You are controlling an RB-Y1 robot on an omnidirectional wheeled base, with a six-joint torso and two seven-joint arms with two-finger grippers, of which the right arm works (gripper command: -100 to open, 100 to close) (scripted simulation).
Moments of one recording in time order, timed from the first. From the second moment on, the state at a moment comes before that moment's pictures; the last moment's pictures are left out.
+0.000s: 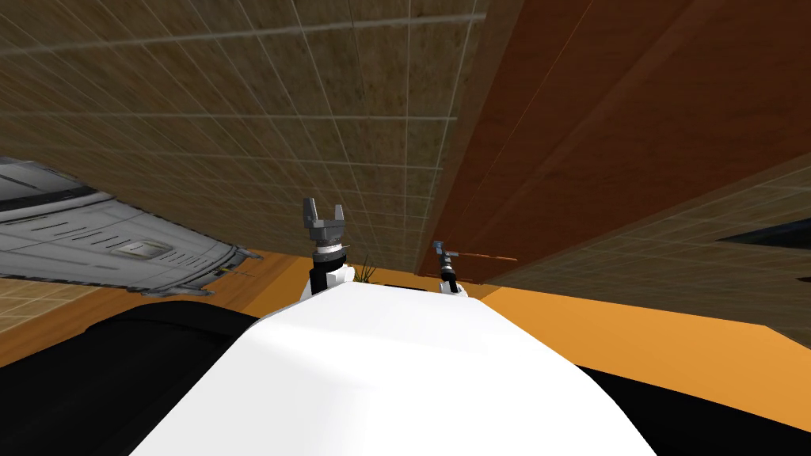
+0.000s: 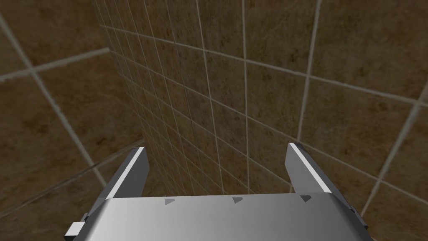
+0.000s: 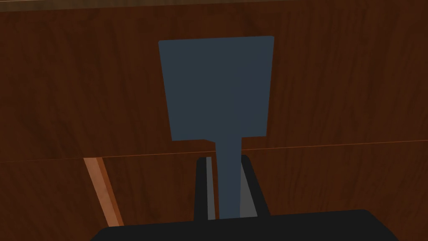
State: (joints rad) arm -0.13 -0.06 -0.15 -0.66 0.13 -0.79 -0.13
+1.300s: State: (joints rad) arm -0.11 -0.12 -0.16 -0.64 0.13 -0.82 -0.17
